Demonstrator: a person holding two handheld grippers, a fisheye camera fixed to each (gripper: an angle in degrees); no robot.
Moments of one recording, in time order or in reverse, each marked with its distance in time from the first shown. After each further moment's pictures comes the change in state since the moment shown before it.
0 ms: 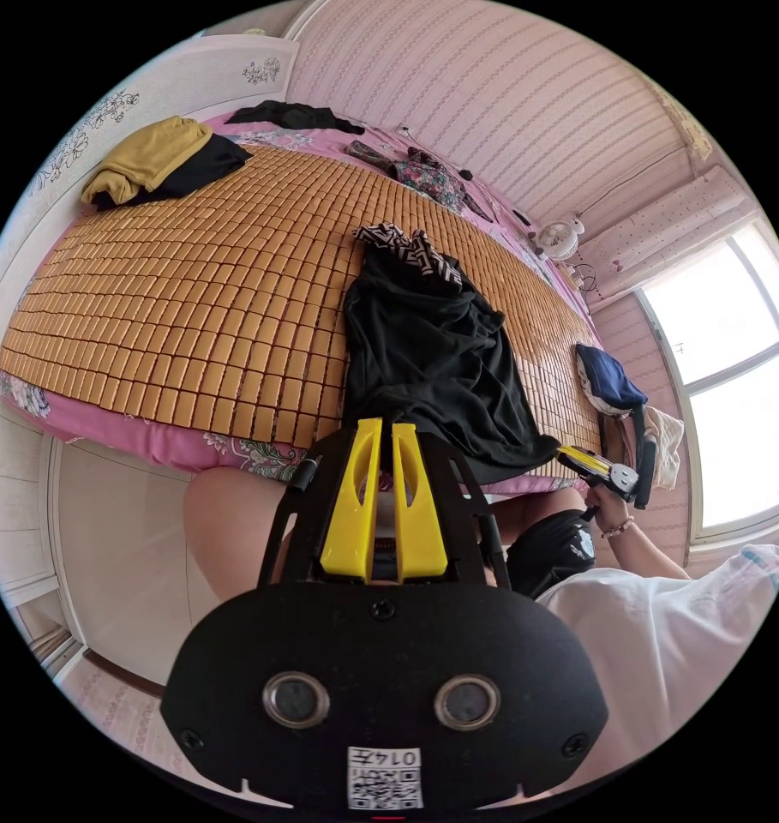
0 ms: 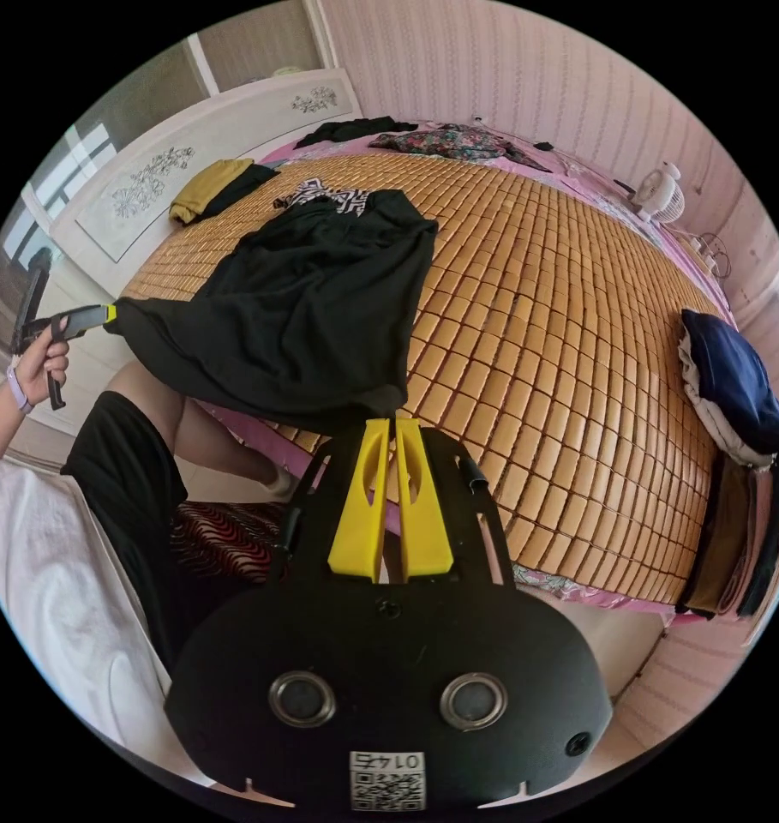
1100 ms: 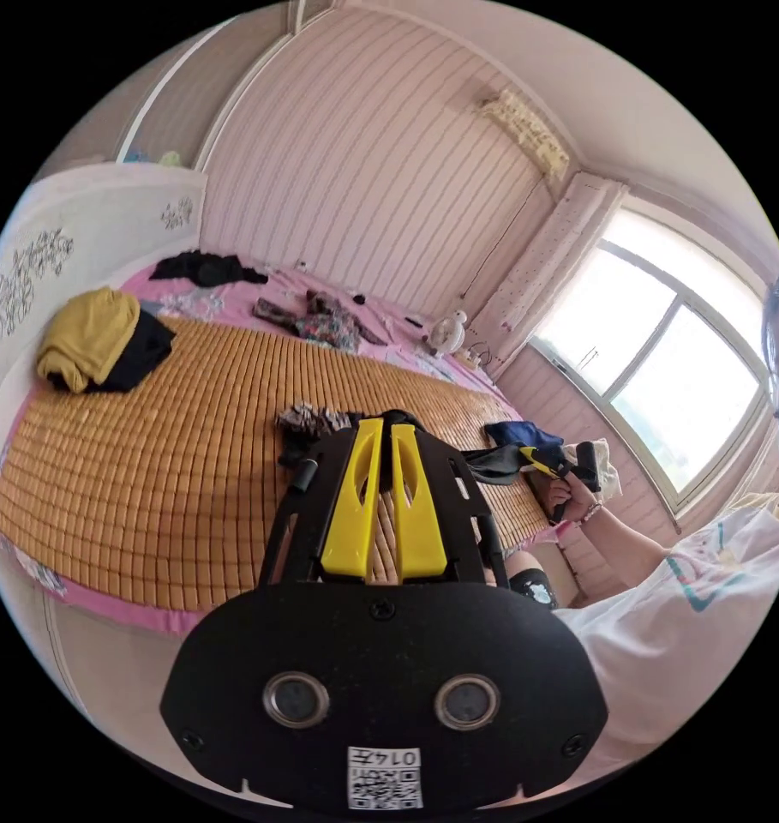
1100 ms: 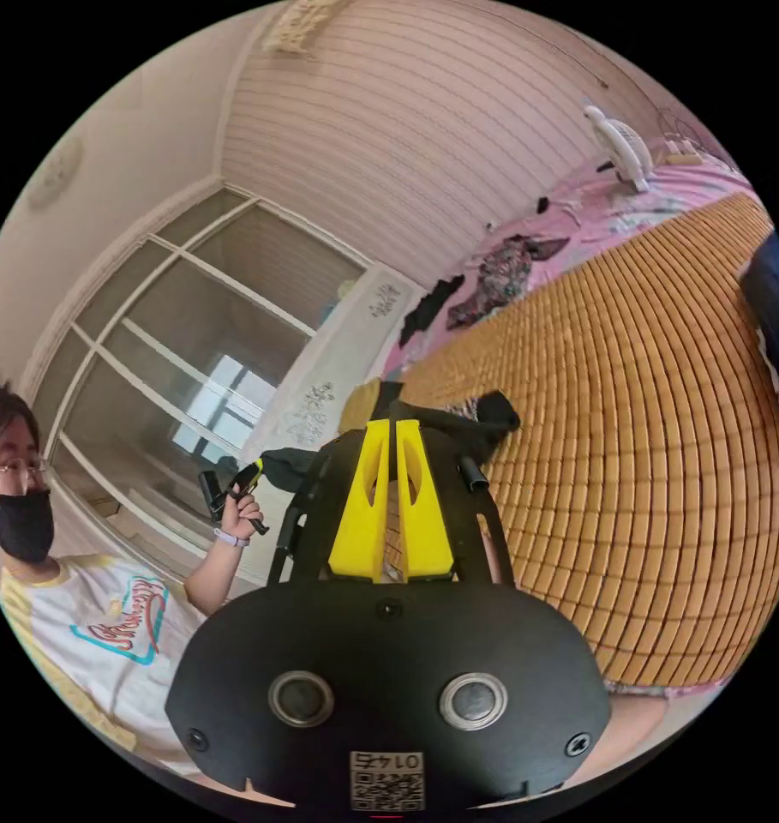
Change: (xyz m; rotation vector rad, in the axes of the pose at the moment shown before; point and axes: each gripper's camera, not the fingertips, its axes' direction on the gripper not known) left arm 0.167 0.071 -0.252 0.526 0.182 0.324; right arm 0.127 -0.014 -0.222 0.555 -0.792 0.232
